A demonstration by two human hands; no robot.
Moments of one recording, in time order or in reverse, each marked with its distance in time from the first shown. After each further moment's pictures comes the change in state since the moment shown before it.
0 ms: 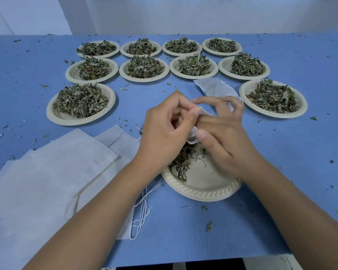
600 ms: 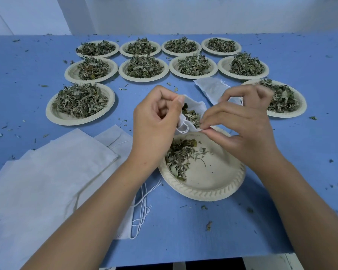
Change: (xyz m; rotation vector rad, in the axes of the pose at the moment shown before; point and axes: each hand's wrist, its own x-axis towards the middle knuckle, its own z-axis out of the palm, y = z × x) left_hand 0.006 0.000 -0.006 -0.067 0.152 -0.059; right_hand 0.005 0.012 -0.020 -0.249 0.242 -0.158
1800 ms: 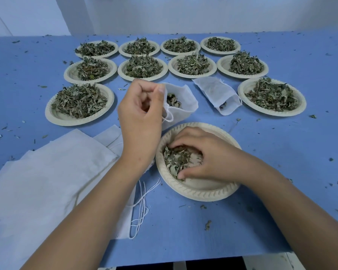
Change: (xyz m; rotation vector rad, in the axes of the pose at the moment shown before) left_hand 0.007 -0.001 -0.007 0.065 0.190 0.096; right_hand -0.012 -0.024 0.021 0.519 -0.853 0.447
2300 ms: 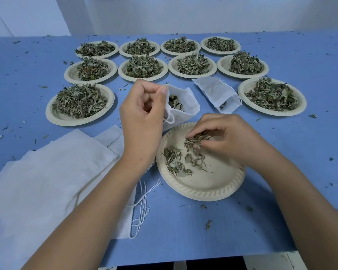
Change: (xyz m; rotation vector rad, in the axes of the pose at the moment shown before) left_hand -0.001 0.001 0.000 0.004 -0.023 -0.014; right_hand -0.008 0.002 -0.028 0.192 0.262 -0.022
